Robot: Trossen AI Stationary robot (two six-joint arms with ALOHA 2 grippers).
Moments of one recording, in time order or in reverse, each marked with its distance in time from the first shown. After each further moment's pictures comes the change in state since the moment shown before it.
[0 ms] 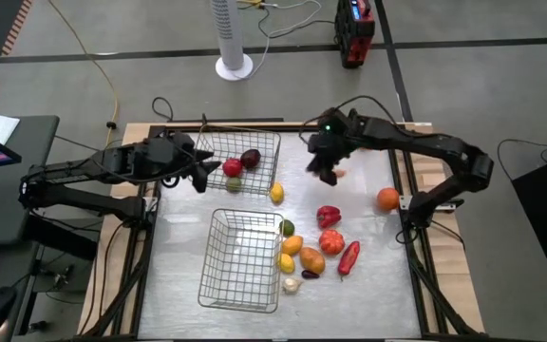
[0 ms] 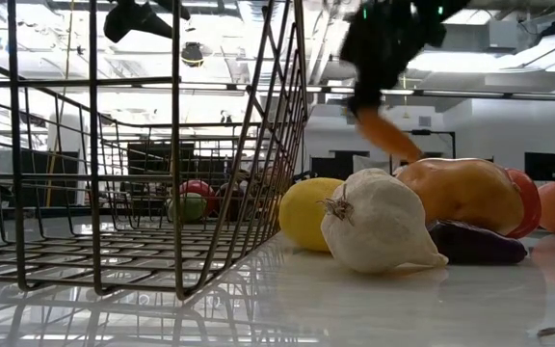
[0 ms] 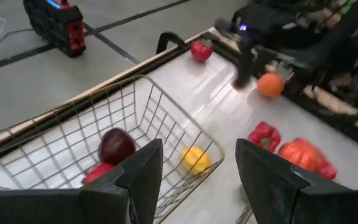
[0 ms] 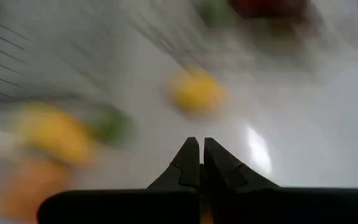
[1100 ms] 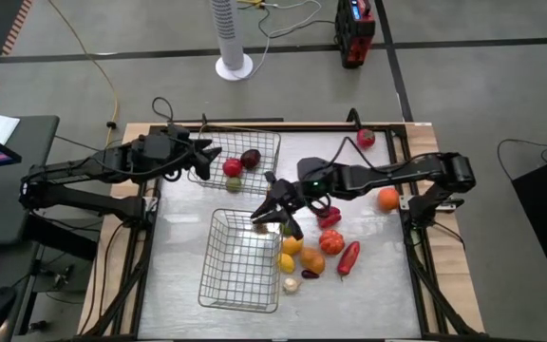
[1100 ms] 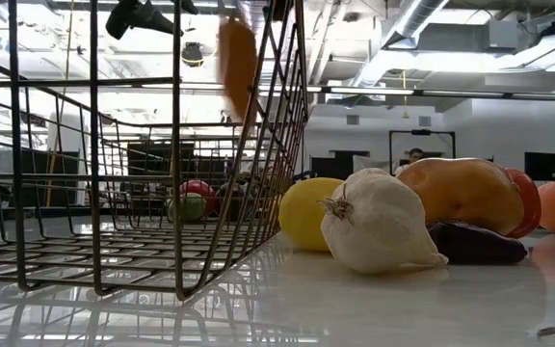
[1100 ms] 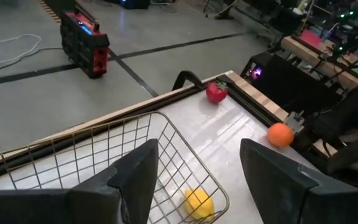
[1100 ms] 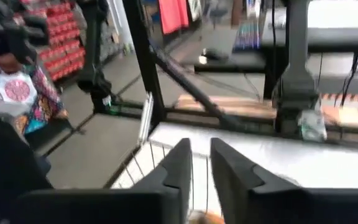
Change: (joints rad) left arm 0.018 0.007 0.000 0.104 -0.131 -0.063; right arm 0.504 0.162 0.105 0.808 0.043 0.286
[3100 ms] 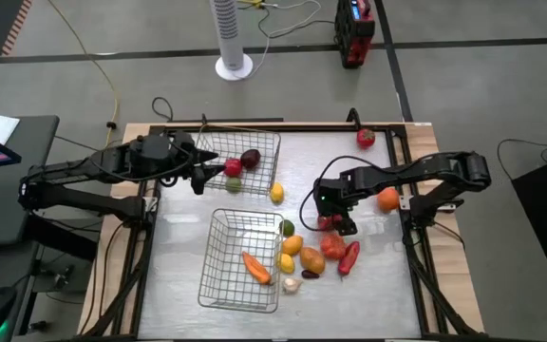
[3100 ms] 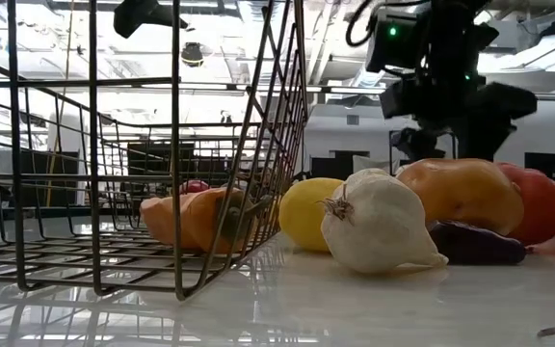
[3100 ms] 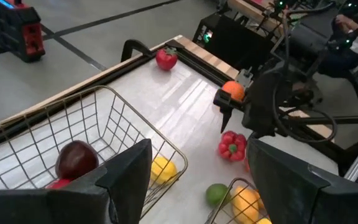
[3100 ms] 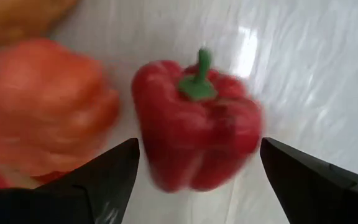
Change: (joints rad) left arm -0.001 -0.012 0.000 -0.020 0.262 0.078; right arm -0.086 -0.131 -0.370 -0.951 0.288 -0.281
